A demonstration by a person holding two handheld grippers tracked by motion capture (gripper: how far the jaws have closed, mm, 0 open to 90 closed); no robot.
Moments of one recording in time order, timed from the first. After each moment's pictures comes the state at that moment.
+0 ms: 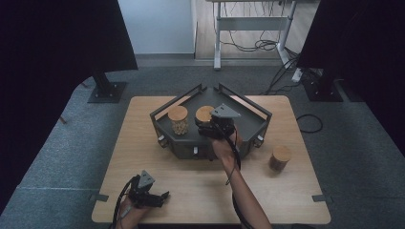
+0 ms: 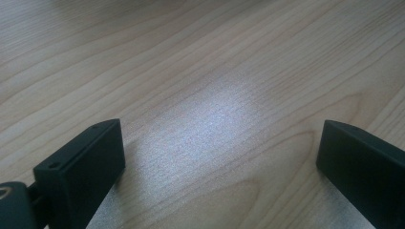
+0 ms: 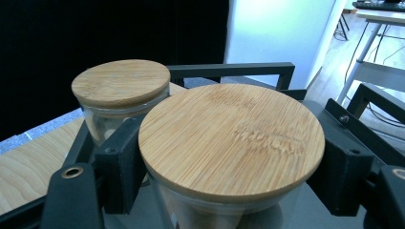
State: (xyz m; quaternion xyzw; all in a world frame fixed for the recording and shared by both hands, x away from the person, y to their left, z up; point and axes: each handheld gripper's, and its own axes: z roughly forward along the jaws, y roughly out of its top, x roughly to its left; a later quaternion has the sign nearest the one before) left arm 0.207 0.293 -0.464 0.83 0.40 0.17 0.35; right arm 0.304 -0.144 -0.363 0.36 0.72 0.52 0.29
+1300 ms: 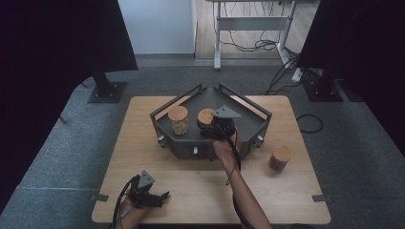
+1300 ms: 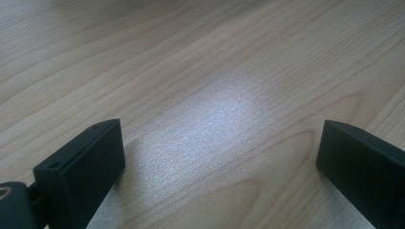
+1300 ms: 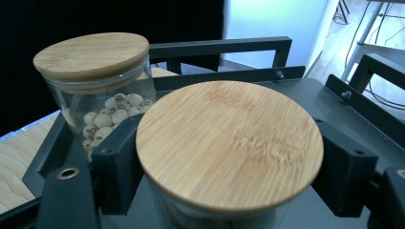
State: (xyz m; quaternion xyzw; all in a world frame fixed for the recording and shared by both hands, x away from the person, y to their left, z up) left arm 0.207 0.293 -0.463 0.83 0.40 0.17 0.35; right arm 0.314 -0.147 -0.375 0.38 0.72 0.51 0.27
